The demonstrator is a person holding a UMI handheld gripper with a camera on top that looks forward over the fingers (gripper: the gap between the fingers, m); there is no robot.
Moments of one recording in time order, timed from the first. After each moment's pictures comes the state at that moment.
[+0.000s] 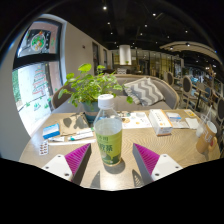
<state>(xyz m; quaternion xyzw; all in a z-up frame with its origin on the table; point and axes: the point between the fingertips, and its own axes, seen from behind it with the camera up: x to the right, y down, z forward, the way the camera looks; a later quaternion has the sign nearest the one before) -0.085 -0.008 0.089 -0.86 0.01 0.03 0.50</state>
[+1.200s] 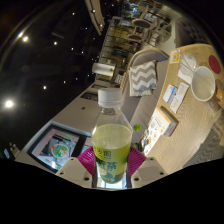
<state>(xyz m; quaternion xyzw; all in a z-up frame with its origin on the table) 0.107 -0.007 0.275 -0.65 0.34 0.51 0.44</state>
